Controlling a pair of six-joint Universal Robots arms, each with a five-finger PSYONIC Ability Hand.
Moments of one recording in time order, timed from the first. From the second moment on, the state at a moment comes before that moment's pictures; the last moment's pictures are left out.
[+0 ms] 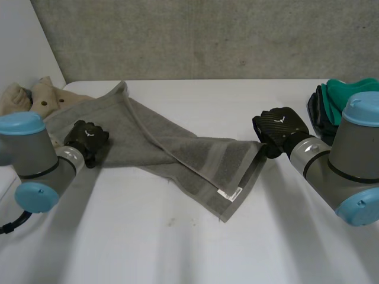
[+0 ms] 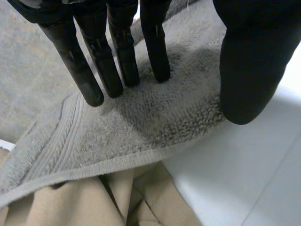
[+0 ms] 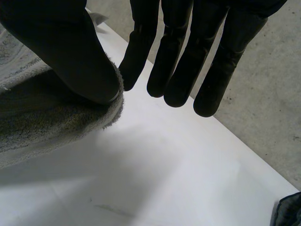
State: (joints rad) left arm 4.56 -2.30 -1.38 3.37 -1.42 3.90; right arm 1.92 -1.09 1.46 -0.13 1.36 2.74; left_hand 0.62 0.60 0.60 0.60 0.43; right_hand 0.99 1.18 1.18 1.19 0.98
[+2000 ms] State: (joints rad) left arm 4.51 -2.22 -1.35 3.13 -1.20 3.88; right arm 1.87 -0.96 1.34 0.02 1.38 2.82; left_hand 1.14 1.19 1.18 1.19 0.98; right_hand 0.20 0.22 0.21 0.23 0.07
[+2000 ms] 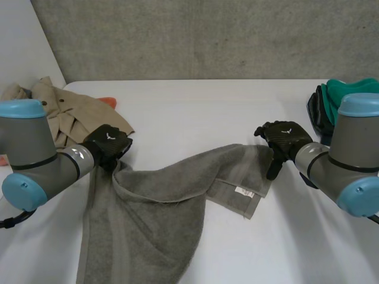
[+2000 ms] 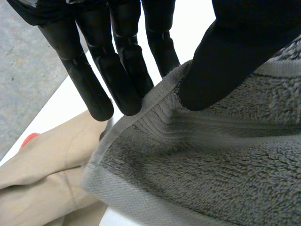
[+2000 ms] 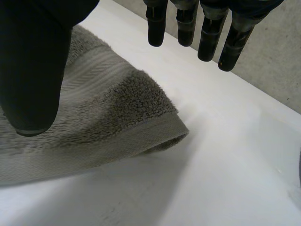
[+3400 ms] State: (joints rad) left arm 4.38 -1.77 -1.51 3.69 -1.53 3.63; right arm 1.76 -1.05 0.80 0.29 1.28 2.81; left_hand 1.16 1.20 1.19 1.20 0.98; right_hand 0.99 1.18 1.18 1.19 0.99
